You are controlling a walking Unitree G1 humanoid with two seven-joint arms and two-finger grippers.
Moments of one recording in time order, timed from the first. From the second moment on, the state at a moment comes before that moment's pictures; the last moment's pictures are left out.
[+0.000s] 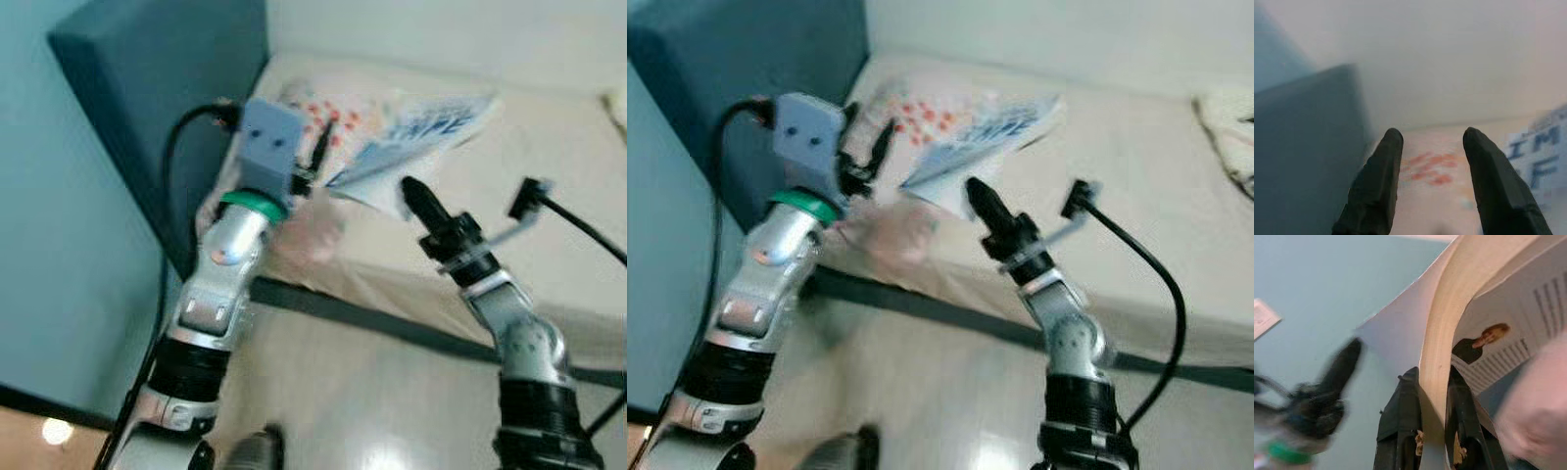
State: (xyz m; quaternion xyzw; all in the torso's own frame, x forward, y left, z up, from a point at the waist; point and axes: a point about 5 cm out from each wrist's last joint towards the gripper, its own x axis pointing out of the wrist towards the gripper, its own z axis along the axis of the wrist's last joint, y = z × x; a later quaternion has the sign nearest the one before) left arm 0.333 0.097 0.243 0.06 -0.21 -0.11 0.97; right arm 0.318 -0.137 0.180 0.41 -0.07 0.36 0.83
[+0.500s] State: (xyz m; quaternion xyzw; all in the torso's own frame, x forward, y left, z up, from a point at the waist) left arm 0.330 0.083 0.244 0.05 -0.21 -0.13 0.97; right arm 0.316 -0.147 0.175 0.41 -0.07 0.35 0.84
